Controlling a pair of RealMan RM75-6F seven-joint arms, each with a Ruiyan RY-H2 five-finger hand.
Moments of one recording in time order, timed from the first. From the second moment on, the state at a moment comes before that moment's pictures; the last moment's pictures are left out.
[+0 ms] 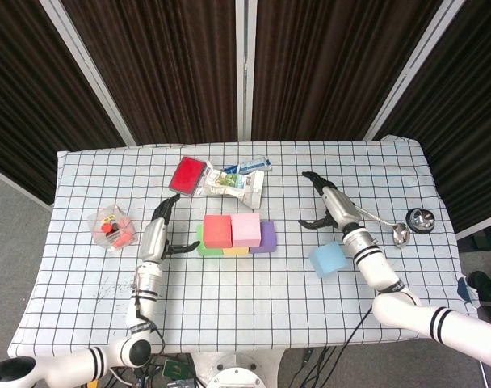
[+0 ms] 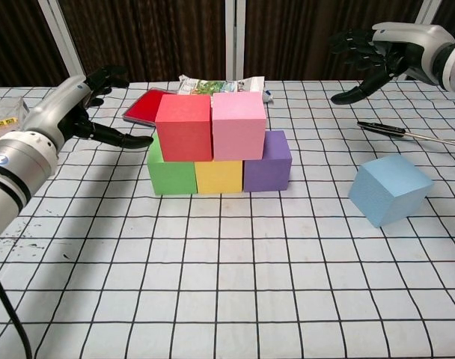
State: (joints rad) left arm -0.52 -1.93 -0.34 -1.32 1.15 1.23 -0.09; right arm 0.75 -1.40 0.31 -1.46 -0.96 0.76 0.19
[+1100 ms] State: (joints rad) left arm -0.53 -1.95 -0.35 -1.32 1.15 1.22 -0.07; right arm 0.74 -1.40 0.31 -1.45 -0.97 0.76 0.21
